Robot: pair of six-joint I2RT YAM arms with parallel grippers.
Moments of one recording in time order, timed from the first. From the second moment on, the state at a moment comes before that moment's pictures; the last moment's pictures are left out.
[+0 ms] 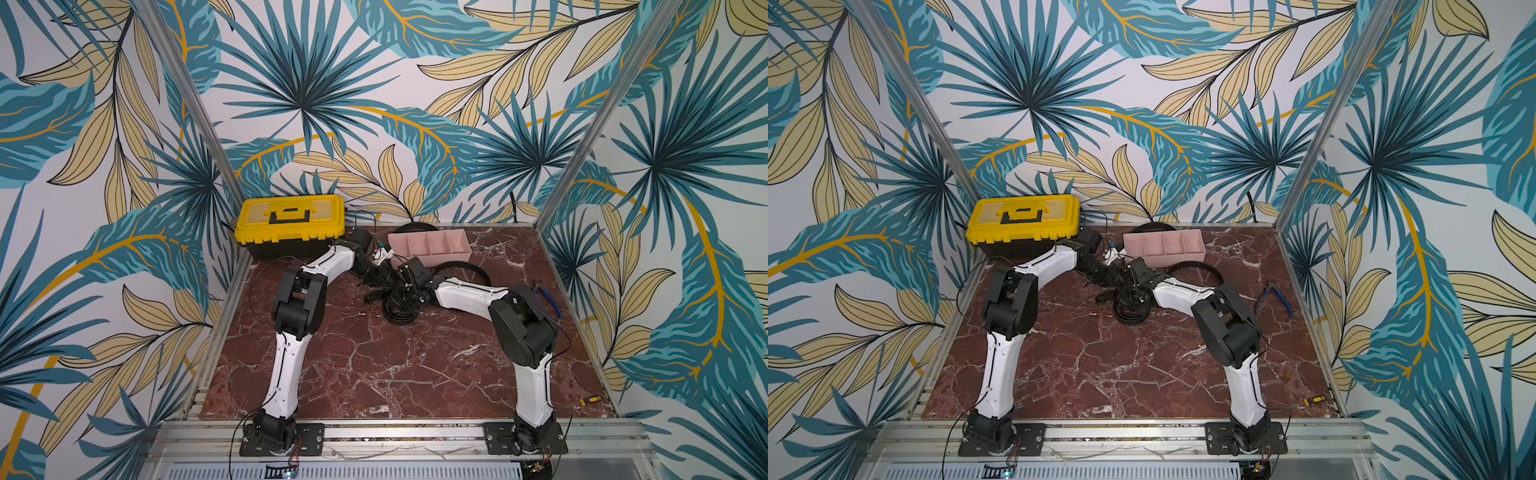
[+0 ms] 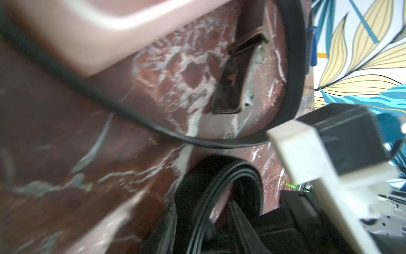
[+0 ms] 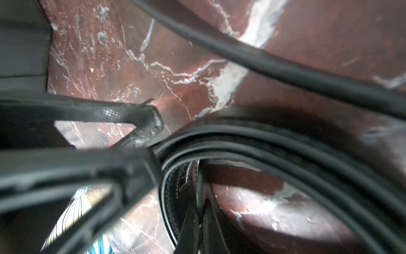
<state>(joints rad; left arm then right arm) -0.33 2.31 1.83 -0.75 0.80 -0.09 0.62 2.05 1.37 -0.29 -0.19 1.14</state>
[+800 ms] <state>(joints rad) -0.34 2.11 1.44 -0.59 0.77 -0.15 0.58 2.05 1.34 -0.27 -0.23 1.18</state>
